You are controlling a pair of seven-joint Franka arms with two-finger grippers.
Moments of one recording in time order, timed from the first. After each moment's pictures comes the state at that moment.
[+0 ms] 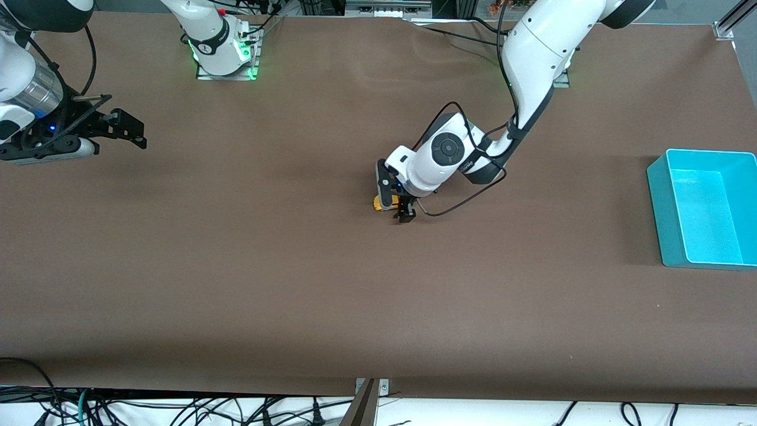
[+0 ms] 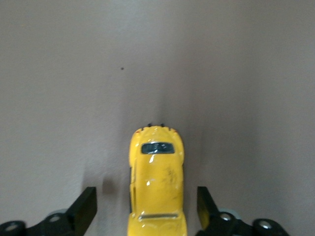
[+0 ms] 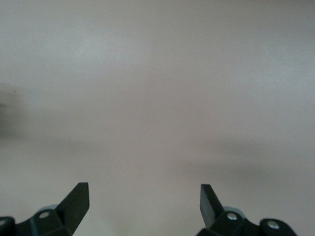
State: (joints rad) left arm -0.35 0.72 -0.39 -1.81 0.00 2.64 0.79; right arm -0.19 -0.07 0.23 -1.83 0.05 1.73 -0.09
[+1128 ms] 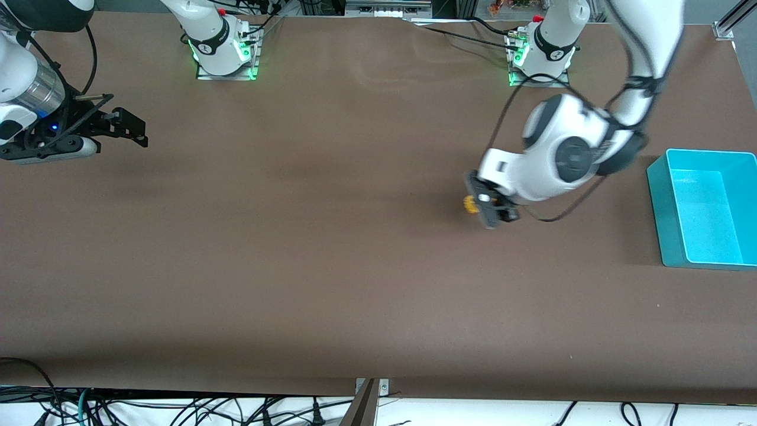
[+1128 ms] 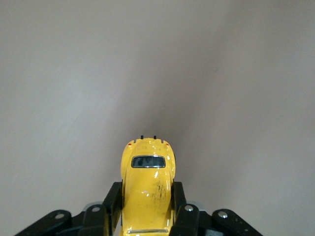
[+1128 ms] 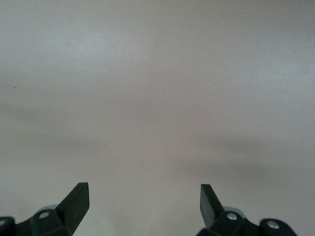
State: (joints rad) left arm 0.03 0.33 -0.34 -1.82 -0.06 1.99 0.83; right arm -0.19 -0.07 0.23 -1.83 0.05 1.72 -0.09
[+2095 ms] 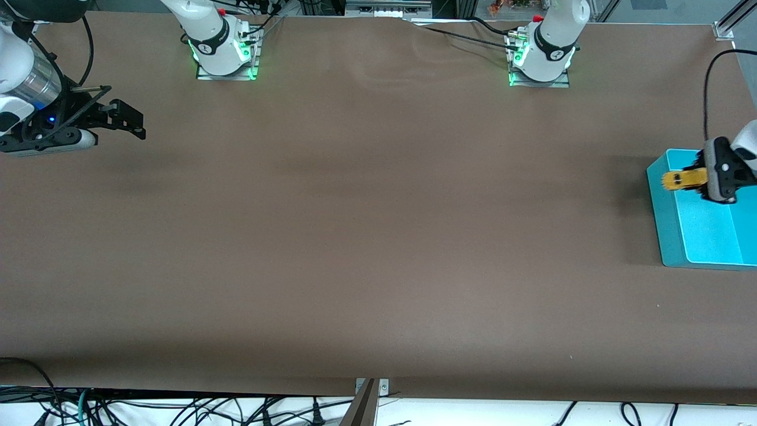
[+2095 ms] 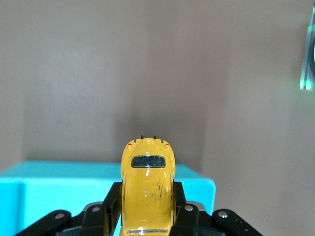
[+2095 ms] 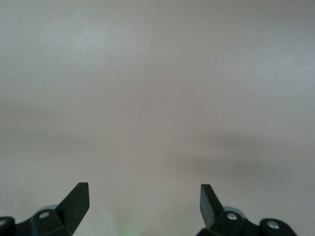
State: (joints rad) left arm 0.16 0.25 0.28 -1.85 0.06 1.86 1.93; right arm -0.18 -0.10 0.22 -1.83 0.04 1.68 -0.09
